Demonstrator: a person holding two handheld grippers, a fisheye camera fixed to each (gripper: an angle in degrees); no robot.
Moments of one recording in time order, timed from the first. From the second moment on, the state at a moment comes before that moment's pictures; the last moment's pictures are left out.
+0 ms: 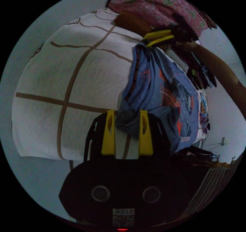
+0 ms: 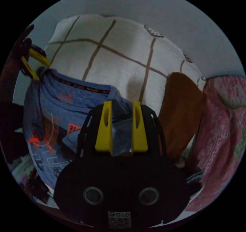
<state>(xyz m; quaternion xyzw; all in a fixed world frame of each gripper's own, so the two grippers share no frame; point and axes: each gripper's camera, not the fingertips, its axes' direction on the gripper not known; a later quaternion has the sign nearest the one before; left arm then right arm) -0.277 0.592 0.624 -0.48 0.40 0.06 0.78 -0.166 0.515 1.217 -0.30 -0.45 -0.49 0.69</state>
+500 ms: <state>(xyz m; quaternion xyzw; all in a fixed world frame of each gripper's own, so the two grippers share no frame) -0.215 0.671 0.565 -0.49 0.41 0.05 0.77 -0.204 0.533 1.226 -0.31 -0.46 -0.57 0.61</state>
